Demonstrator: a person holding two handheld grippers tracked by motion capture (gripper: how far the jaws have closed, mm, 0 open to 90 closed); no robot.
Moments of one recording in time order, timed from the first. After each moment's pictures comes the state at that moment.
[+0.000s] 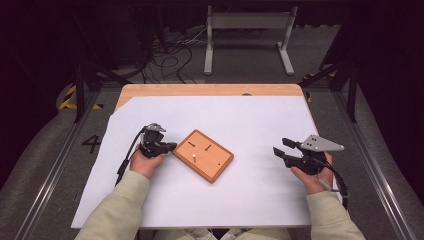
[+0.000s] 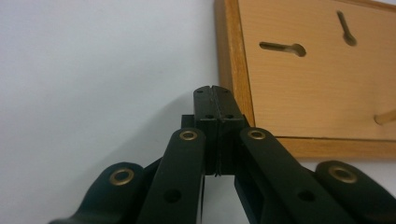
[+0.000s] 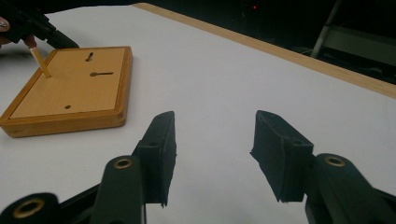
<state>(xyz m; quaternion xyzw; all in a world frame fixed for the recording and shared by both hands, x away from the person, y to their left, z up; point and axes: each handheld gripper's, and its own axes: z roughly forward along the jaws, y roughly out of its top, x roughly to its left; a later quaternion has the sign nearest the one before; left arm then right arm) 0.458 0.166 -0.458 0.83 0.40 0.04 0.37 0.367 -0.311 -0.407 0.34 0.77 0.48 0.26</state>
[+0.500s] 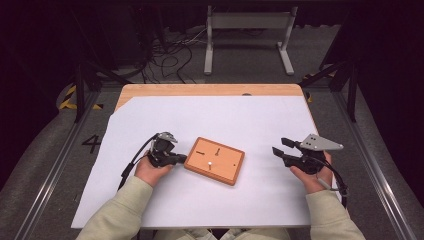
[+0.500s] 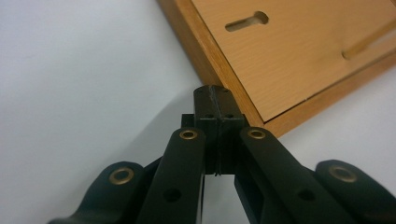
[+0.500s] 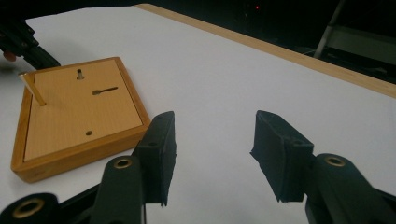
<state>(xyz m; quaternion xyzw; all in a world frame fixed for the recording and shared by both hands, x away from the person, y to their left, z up) 0.427 0.132 -0.451 0.88 0.33 0.00 0.34 0.369 -0.310 -0.407 0.34 0.77 0.48 0.25</state>
